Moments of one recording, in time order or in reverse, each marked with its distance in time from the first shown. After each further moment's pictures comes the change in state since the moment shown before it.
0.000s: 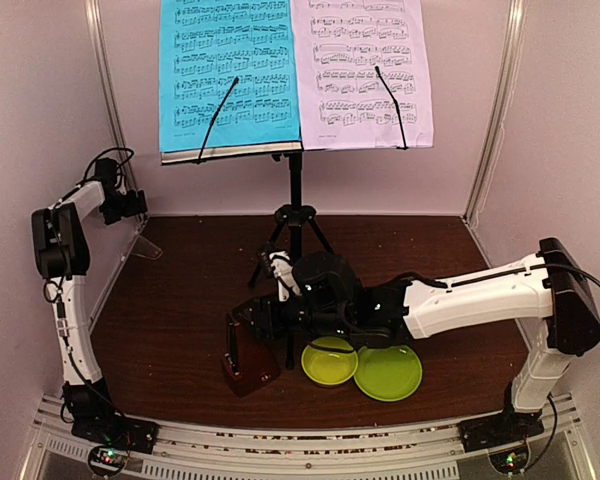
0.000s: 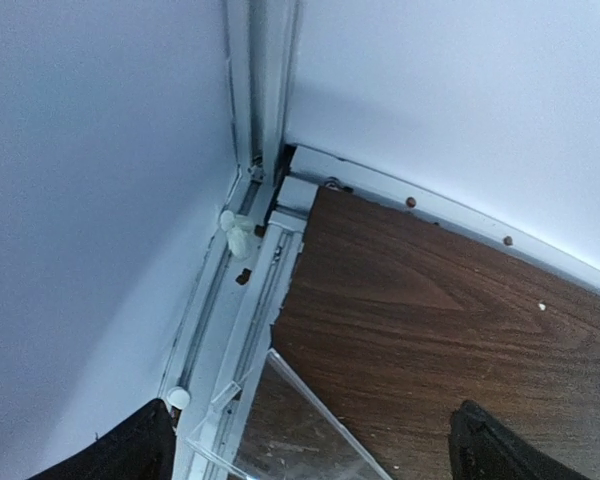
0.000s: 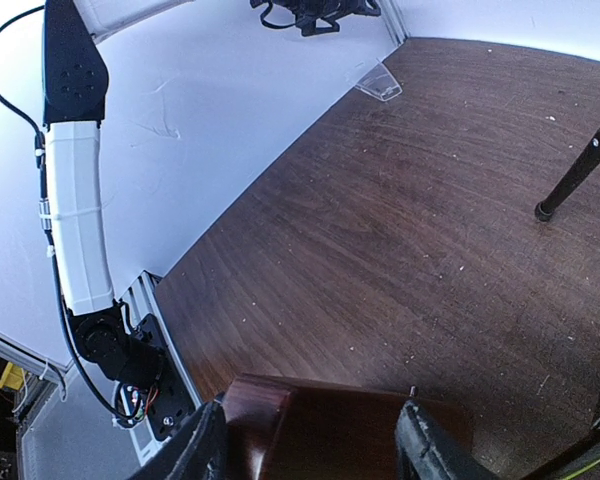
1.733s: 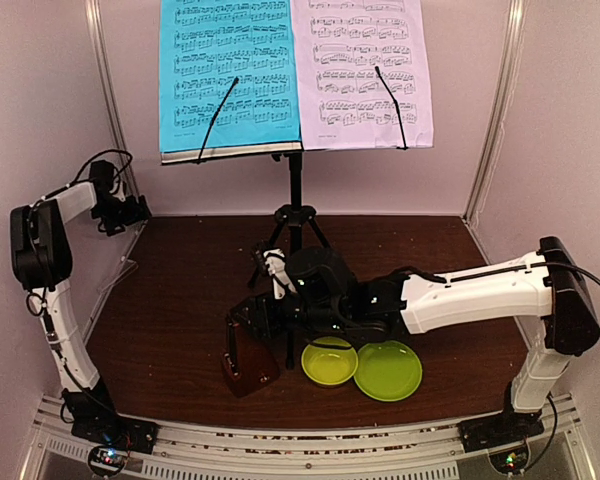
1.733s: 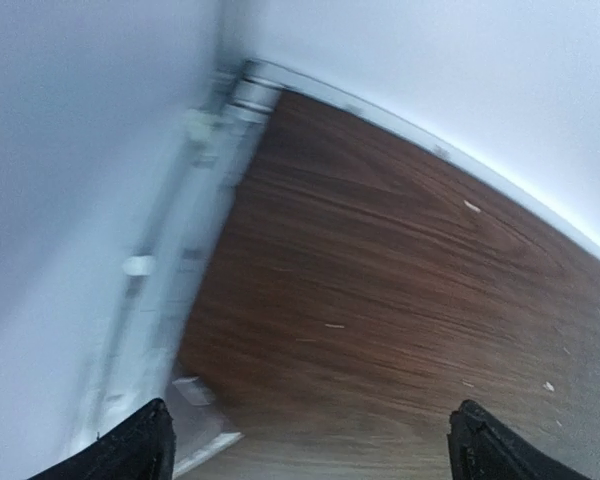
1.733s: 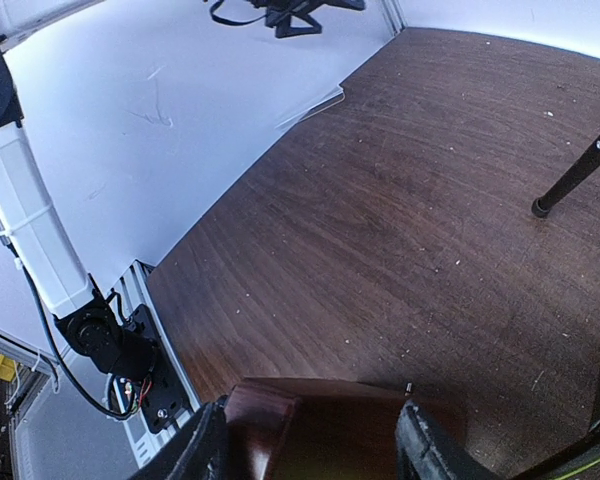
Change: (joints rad) left arm -0.026 -0.288 -0.369 -0.012 0.098 -0.098; right arm 0.001 0.014 0.066 -0.092 0.001 -0.015
